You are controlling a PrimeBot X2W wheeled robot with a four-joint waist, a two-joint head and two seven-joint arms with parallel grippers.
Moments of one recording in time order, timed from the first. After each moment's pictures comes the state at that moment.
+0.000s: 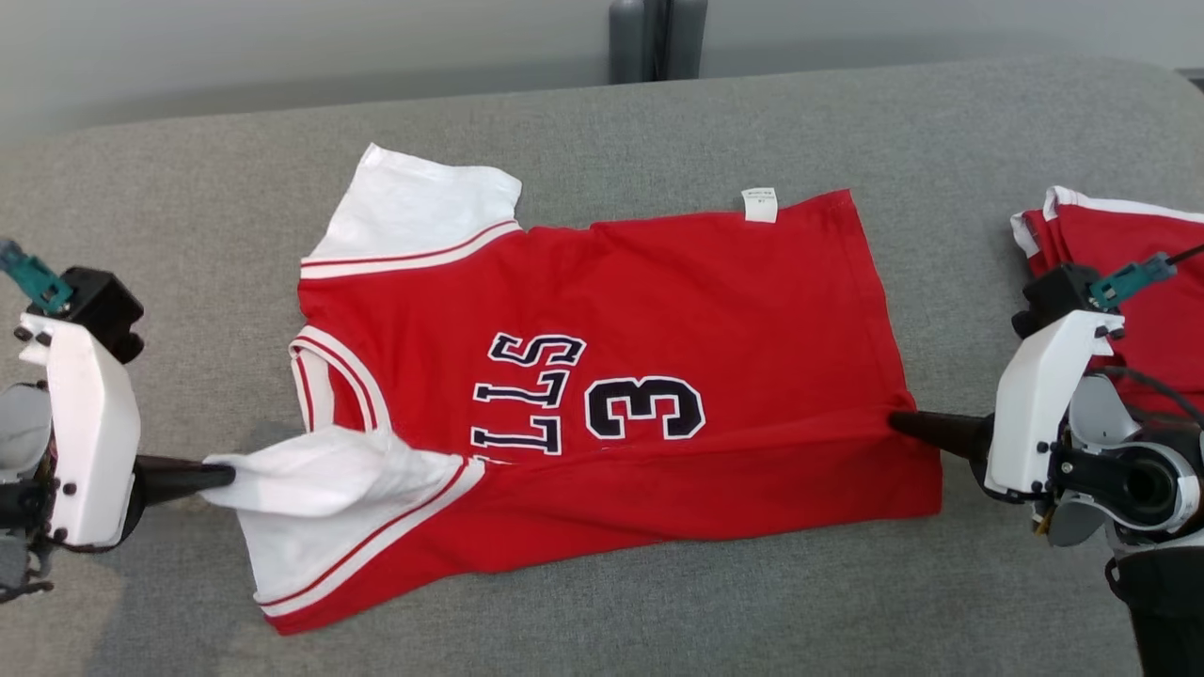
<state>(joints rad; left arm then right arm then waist) -0.91 1.05 -1.16 0.08 -1.57 -0.09 0.84 -0.43 -0.21 0.05 0.20 0.77 0.13 1.09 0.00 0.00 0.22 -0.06</state>
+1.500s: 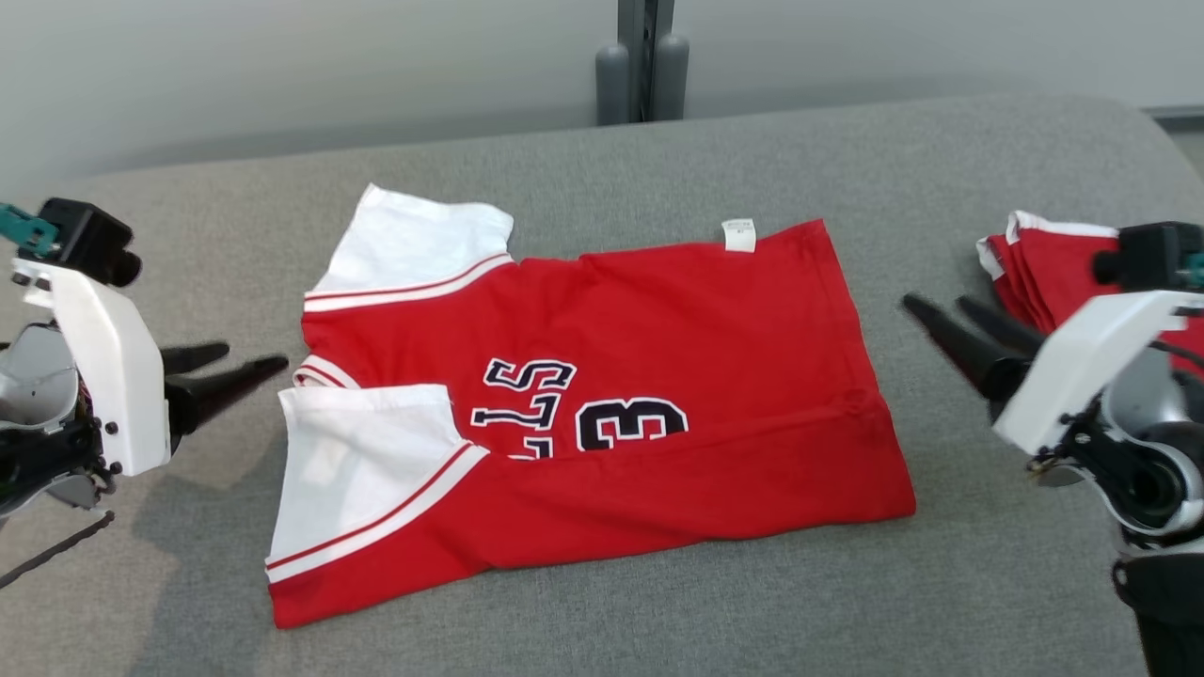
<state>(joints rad) -0.93 0.90 -1.12 0.29 -1.48 -0.13 0.57 -0.44 -0.17 0.02 0.16 0.72 0.13 0.71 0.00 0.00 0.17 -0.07</state>
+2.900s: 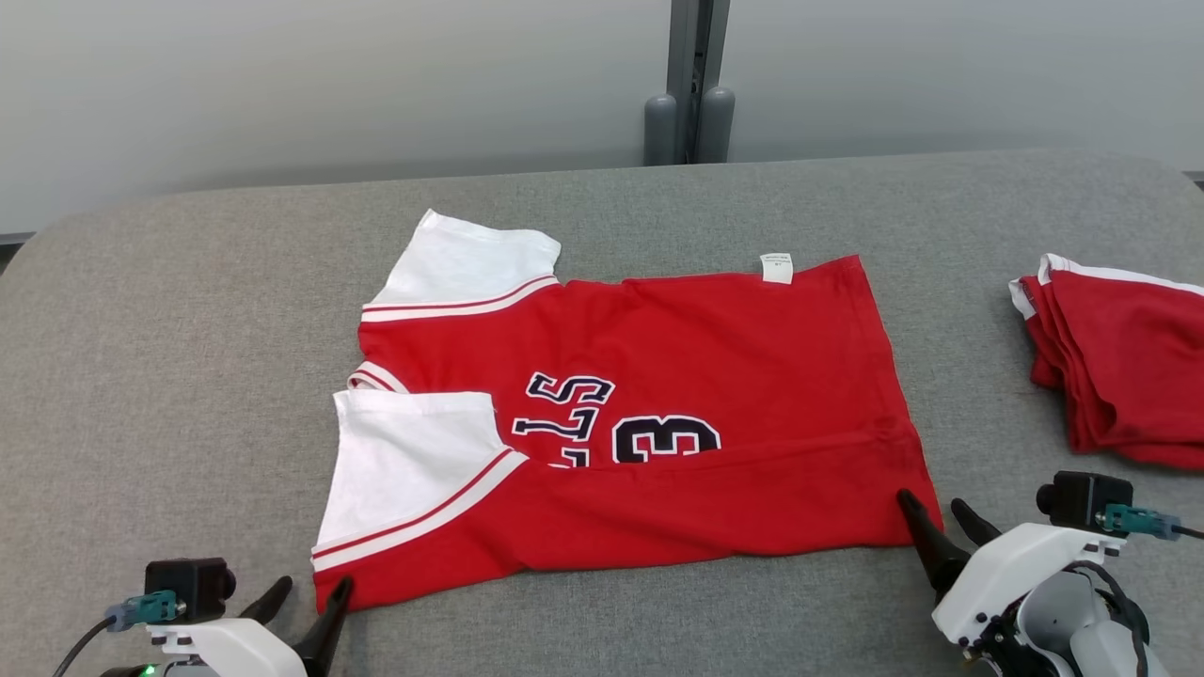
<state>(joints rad) -0.25 0.64 -0.91 0.34 -1.19 0.17 -0.15 -0.21 -0.12 0.11 0.52 0.60 0.13 0.14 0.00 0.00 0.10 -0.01</state>
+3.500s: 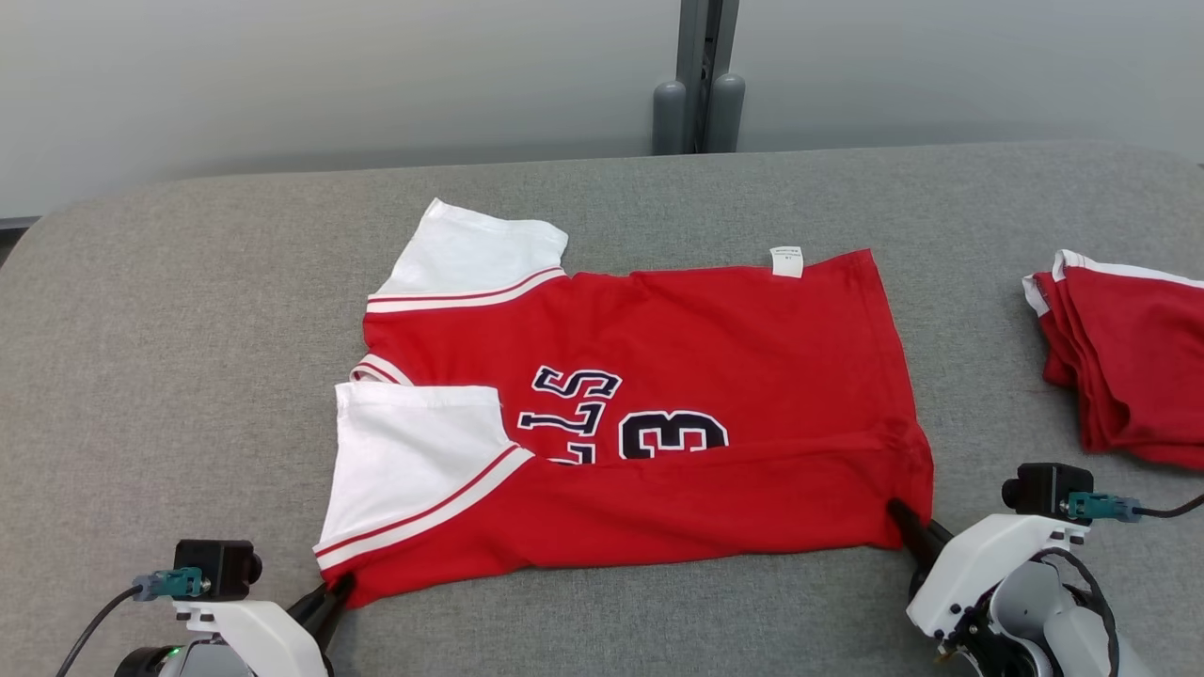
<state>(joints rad) -0.32 0.58 -0.95 0.45 -1.20 0.06 -0.06 -0.27 -0.11 0.17 0.61 0.65 0.13 0.18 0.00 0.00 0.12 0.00</state>
